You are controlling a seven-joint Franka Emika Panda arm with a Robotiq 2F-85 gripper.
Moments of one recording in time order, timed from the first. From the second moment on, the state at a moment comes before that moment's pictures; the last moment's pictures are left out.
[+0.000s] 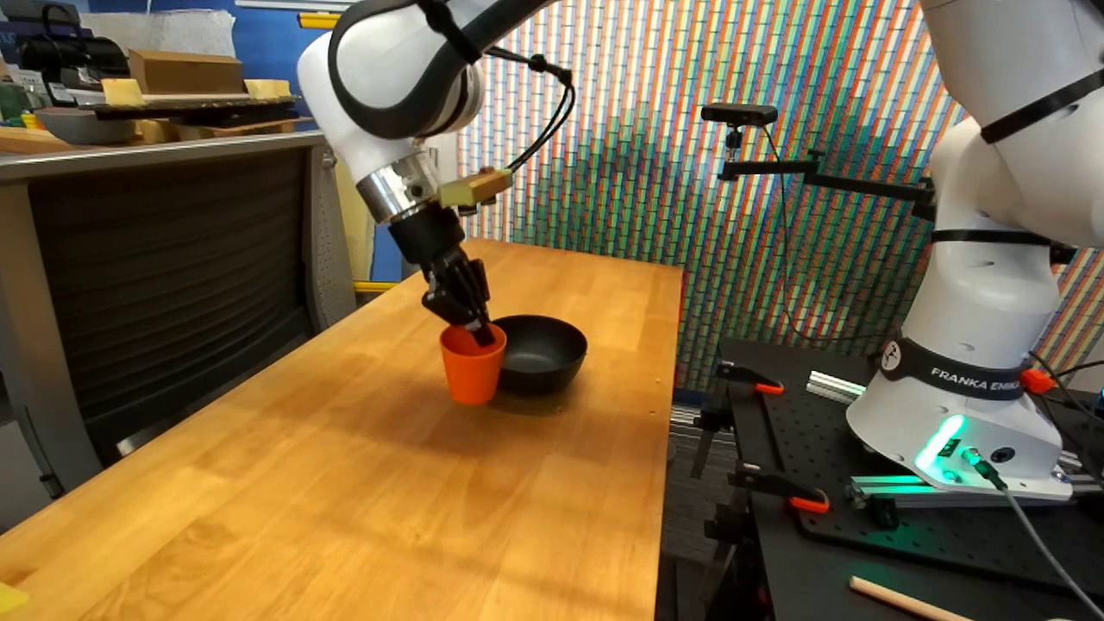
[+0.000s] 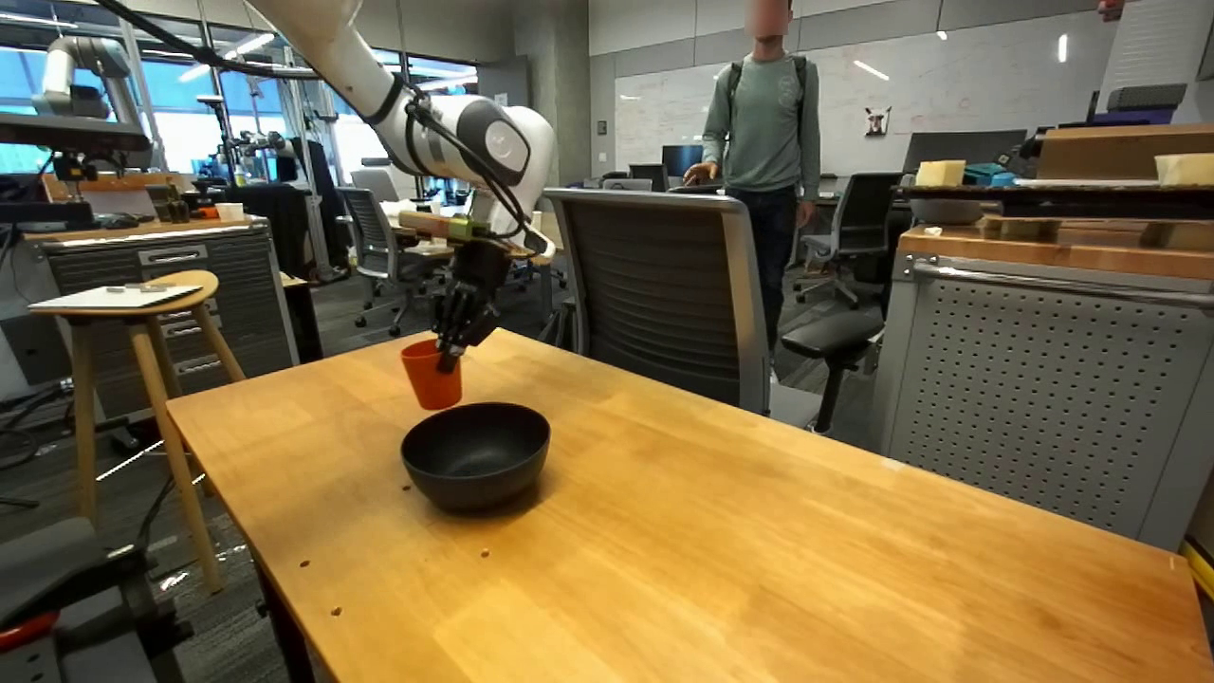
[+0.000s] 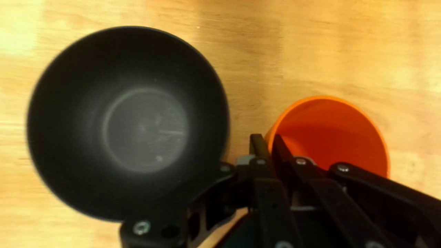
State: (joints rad) arm 0.12 0.63 0.04 -1.58 0.04 1.70 0.09
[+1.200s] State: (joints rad) arm -0.02 0.52 -0.05 -1.84 0.11 1.74 0.17
